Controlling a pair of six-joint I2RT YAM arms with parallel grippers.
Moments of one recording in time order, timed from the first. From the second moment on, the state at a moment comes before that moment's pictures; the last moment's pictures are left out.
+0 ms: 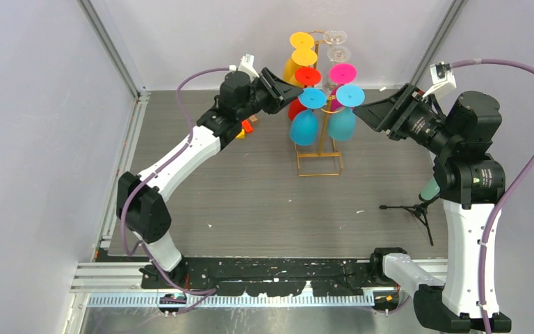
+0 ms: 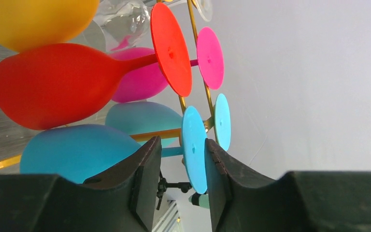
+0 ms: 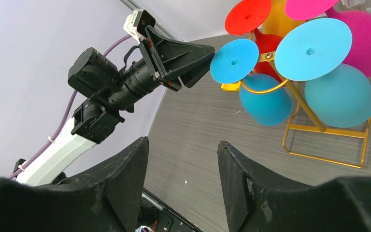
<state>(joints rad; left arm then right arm) -0.60 1.69 1.57 0.02 0.20 -1.14 0.00 1.00 1.60 -0.75 -0.59 0.62</state>
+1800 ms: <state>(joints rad) -0.58 1.59 1.50 0.03 0.16 -1.23 0.00 1.00 1.57 -0.71 -0.58 0.65</state>
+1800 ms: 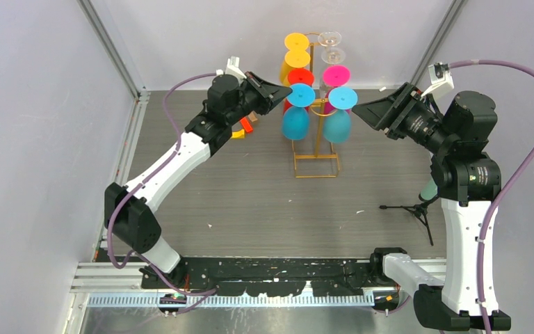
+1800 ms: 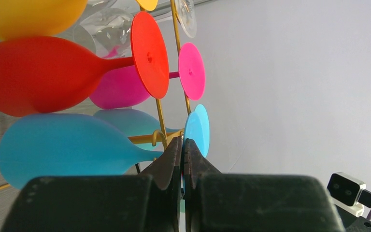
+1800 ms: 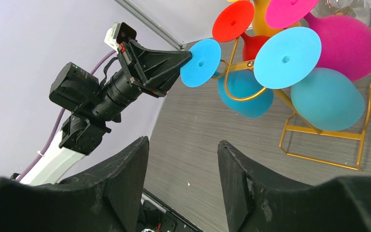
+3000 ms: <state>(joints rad) -0.44 1.08 1.25 0.08 0.23 -1.32 0.36 1.04 1.49 -0.49 -0.59 0.75</state>
